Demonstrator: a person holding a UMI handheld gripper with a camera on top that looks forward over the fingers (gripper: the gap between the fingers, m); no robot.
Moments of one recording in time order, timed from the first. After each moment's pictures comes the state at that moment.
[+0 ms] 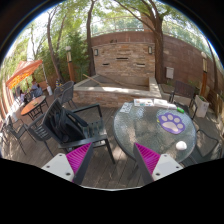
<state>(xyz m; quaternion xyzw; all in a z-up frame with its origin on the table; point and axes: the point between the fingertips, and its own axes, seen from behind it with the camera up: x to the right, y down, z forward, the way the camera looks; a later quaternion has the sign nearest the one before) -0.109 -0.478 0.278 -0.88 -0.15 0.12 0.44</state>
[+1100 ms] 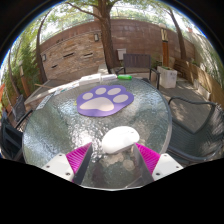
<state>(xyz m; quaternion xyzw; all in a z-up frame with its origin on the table) 0.276 -0.241 -0.003 -0.90 0.07 0.03 0.42</state>
